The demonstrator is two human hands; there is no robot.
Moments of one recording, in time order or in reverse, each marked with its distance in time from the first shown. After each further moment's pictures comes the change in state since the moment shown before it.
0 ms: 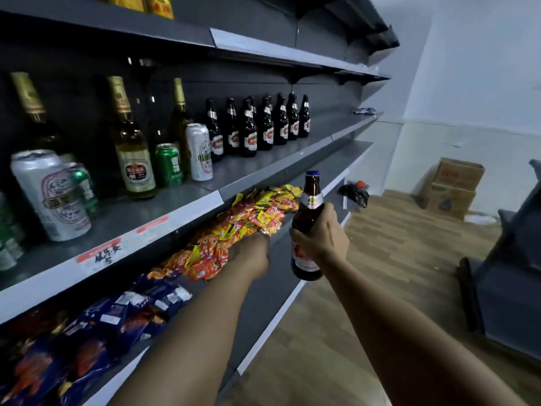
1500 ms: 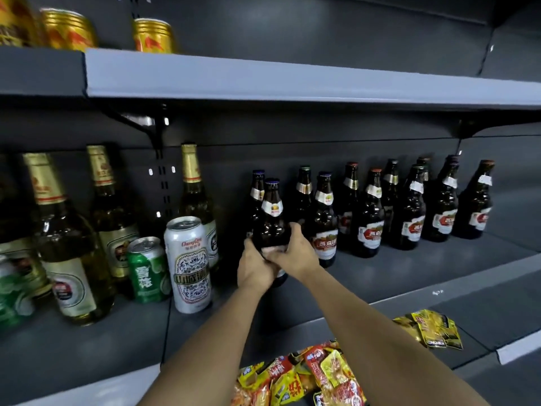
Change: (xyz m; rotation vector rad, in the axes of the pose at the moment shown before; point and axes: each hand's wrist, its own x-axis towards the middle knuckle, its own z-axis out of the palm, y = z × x) left_hand 0.439 -0.101 -0.058 -0.740 0.764 -0.775; right_hand 0.455 -0.130 0.263 0.486 -0.698 -0.610
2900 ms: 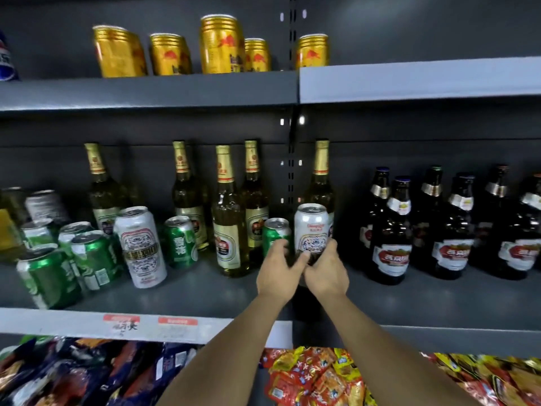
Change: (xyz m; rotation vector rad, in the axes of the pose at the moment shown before) left_hand -0.046 -0.081 -0.157 0.216 0.282 0.091; right_hand -0.070 -0.097 0.133 -0.001 -0.011 0.051
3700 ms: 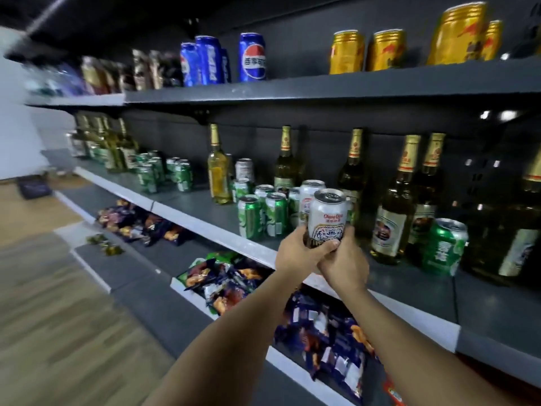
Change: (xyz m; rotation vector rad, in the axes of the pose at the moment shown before) left_hand -0.085 -0.084 -0.224 -0.050 0.289 -0.228; right_hand -0.149 -0.153 0.108 0.078 -0.303 -0.422
